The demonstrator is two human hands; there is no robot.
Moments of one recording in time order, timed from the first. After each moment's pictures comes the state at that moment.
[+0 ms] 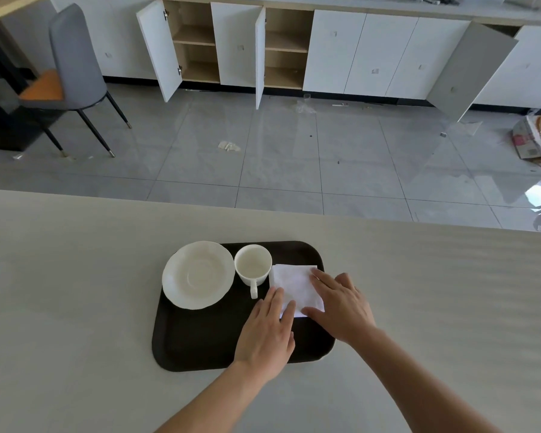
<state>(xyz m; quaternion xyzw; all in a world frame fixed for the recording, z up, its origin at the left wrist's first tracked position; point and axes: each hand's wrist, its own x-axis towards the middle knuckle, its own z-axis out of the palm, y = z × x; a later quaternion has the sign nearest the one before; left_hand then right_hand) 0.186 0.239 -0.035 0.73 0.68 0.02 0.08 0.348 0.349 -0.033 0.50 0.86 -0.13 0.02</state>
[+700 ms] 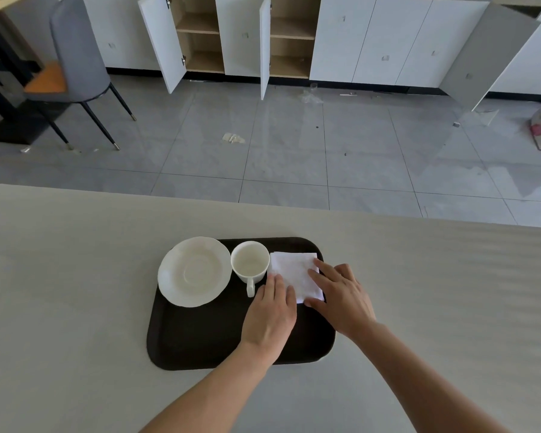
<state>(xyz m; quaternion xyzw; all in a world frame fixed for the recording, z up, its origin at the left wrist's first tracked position) 0.199 0.272 -0.022 0.72 0.69 -0.11 -0.01 0.351 0.366 -0.041 0.47 0.87 -0.13 -0.02</state>
